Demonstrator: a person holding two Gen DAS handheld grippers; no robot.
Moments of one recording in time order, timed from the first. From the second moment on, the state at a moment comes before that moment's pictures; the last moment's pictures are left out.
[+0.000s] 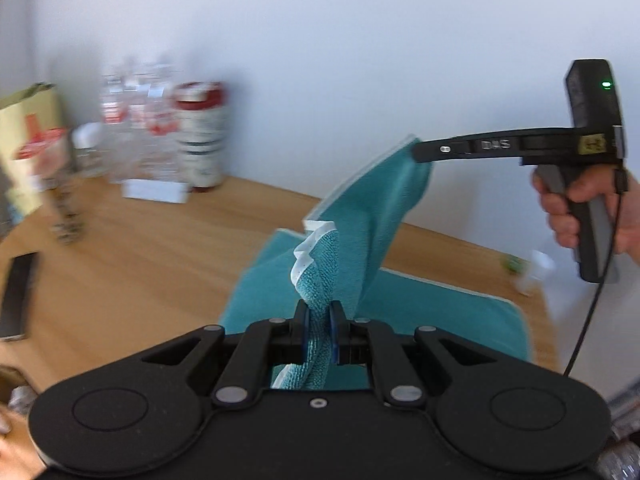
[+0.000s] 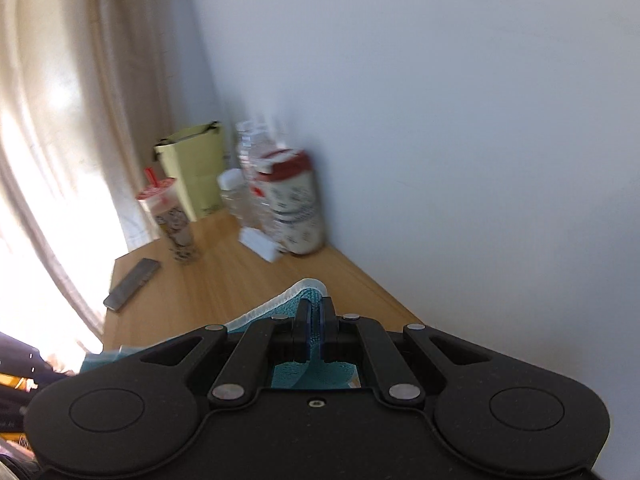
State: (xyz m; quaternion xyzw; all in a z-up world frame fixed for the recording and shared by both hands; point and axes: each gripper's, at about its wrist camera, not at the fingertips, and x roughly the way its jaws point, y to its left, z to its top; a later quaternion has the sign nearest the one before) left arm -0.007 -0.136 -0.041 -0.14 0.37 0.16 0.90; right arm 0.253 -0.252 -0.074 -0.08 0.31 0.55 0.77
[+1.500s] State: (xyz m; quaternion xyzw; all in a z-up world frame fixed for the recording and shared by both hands) left arm 0.214 -0.138 -0.105 -0.05 0.49 -0.05 0.87; right arm 0.017 -0.379 -0.146 0.00 0.47 0.14 0.87
